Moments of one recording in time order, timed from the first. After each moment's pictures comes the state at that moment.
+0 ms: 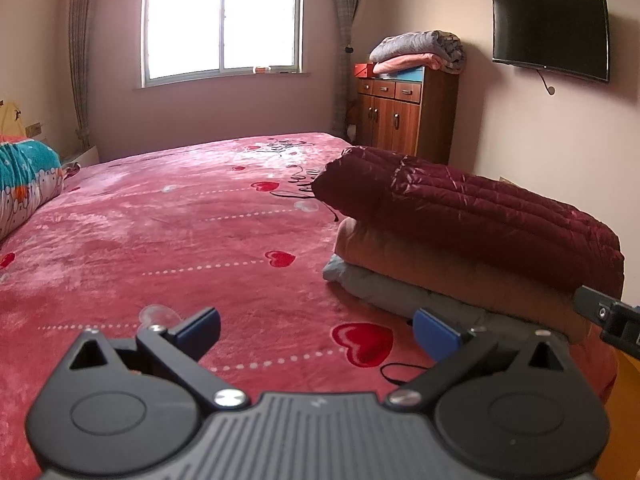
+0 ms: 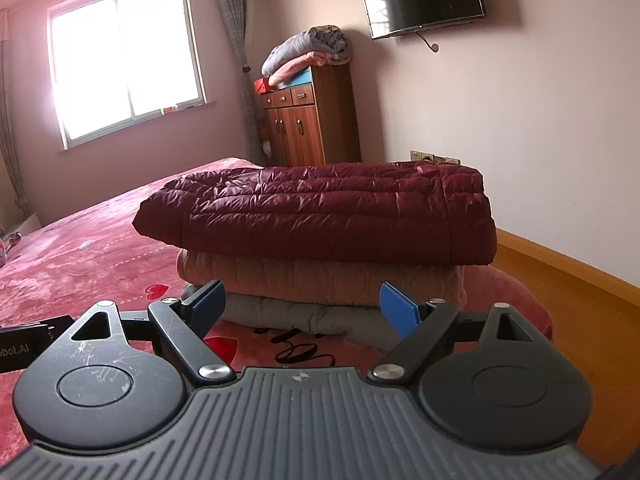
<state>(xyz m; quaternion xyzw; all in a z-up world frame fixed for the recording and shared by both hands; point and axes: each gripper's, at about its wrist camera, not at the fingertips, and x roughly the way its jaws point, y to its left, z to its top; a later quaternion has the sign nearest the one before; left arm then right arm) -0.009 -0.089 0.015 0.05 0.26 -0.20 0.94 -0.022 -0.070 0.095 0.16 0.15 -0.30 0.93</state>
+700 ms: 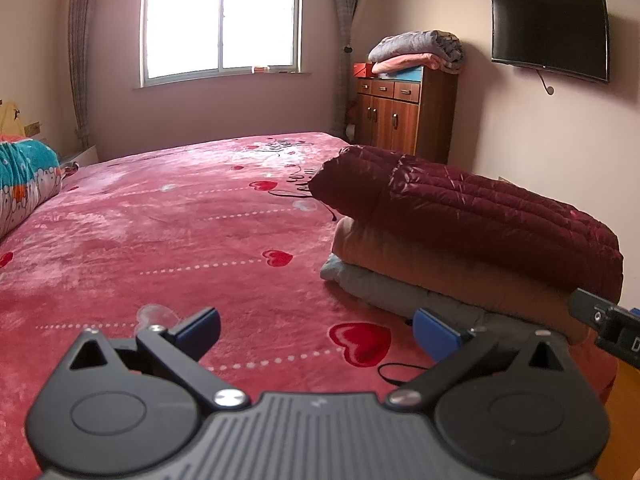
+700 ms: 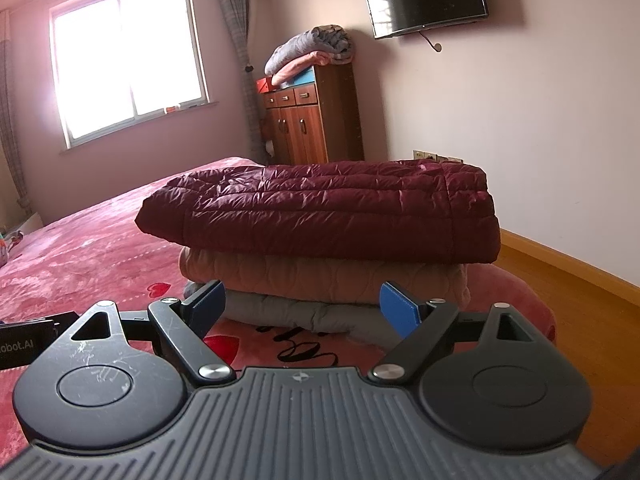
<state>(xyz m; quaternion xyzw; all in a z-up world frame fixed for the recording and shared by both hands) -0.010 -0.092 0.015 0.04 0.26 -0.20 0.94 -0.023 -0.074 0.094 0.15 0.16 -0.30 0.93</state>
